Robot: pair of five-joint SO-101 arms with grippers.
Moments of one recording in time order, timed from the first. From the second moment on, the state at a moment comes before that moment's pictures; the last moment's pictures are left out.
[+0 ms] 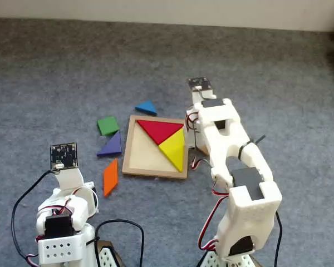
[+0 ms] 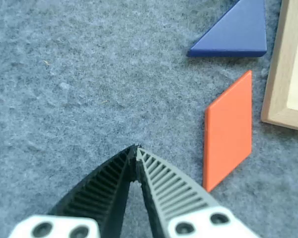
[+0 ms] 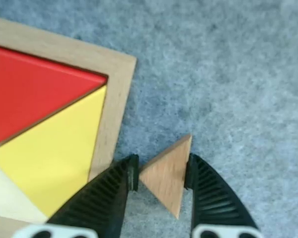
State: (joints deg) left arm -13.8 -101.2 96.0 73.4 7.6; right arm -17.4 17.7 11.8 61.6 2.9
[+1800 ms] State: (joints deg) left arm -13.8 -101.2 96.0 73.4 7.6; right arm -36.4 3.3 16.1 59.6 -17.5
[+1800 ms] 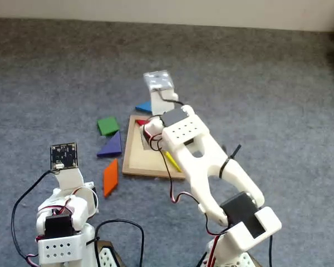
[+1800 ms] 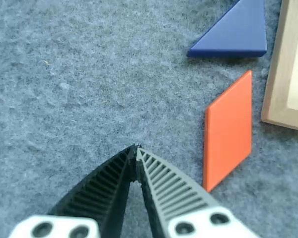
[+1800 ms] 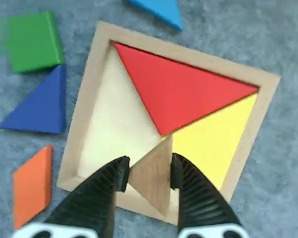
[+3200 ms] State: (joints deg) left arm -13.8 -101.2 96.0 73.4 7.6; right arm -34.0 6.0 18.9 49.9 -70.5
